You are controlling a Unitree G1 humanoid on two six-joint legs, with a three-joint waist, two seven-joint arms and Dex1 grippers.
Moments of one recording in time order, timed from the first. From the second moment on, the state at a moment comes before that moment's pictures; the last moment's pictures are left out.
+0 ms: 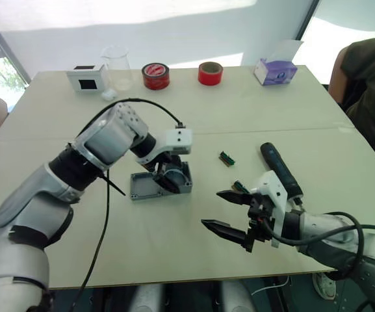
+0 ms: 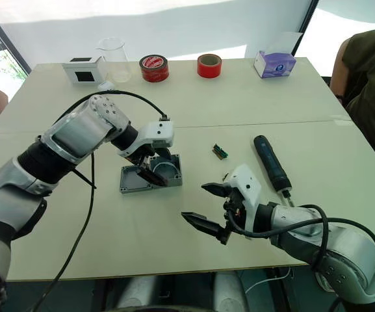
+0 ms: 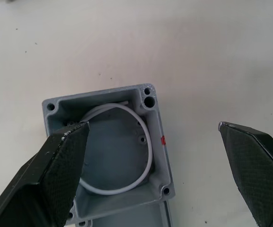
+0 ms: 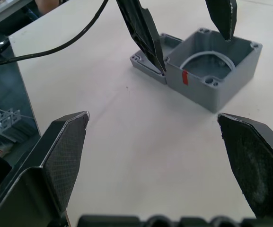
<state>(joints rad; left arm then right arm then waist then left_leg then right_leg) -1.15 0.67 -0.71 0.10 -0.15 0.81 -1.42 -0.03 -0.77 -0.04 -0.82 1.02 0.88 0.38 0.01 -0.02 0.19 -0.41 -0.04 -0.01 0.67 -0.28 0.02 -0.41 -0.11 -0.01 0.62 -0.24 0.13</state>
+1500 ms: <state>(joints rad) -1.14 0.62 -0.85 0.32 -0.10 -0.16 -1.61 0.04 -0.90 -0.14 -0.87 1.24 0.94 0.26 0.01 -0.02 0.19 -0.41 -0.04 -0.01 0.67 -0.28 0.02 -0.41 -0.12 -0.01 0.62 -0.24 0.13</state>
